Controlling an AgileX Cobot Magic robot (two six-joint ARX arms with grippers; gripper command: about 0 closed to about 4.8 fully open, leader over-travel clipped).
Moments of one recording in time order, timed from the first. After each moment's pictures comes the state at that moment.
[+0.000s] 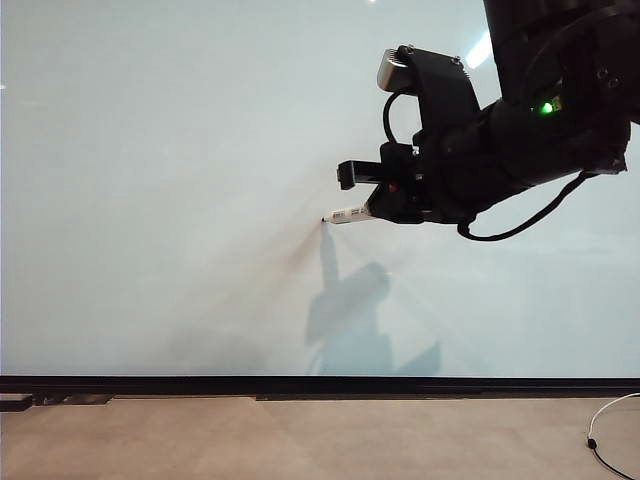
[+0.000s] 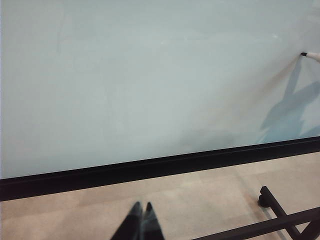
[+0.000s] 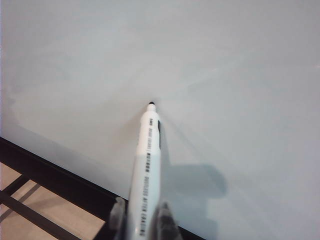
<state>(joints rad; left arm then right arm) 0.04 0.00 0.00 -0.12 0.27 0.02 0.65 1.61 0.55 0.90 0.15 0.02</state>
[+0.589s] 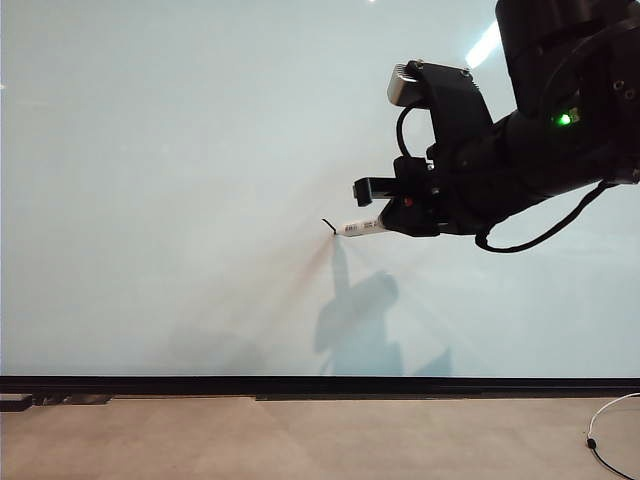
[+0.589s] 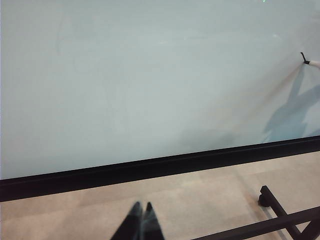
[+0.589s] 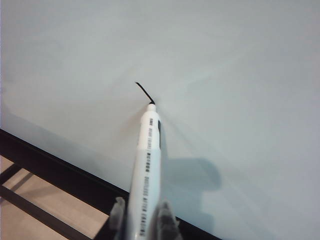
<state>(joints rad) 0.04 0.00 0.00 -0.12 0.27 0.03 0.62 1.61 0.53 0.89 0.11 0.00</state>
